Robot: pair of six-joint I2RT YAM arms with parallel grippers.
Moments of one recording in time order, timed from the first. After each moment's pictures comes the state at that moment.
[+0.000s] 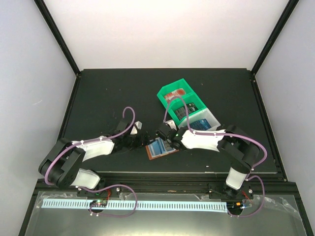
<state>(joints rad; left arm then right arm) -0.54 1.39 0.48 0.03 0.44 -0.84 0.99 1.74 0.97 -0.45 0.39 0.56</state>
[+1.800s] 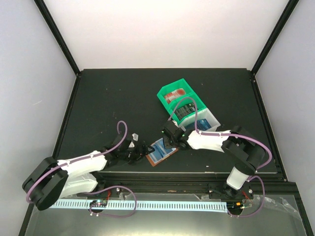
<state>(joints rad) -0.69 1.10 0.28 0.01 0.38 -1.22 0.93 1.69 0.87 -0.27 0.15 0.67</state>
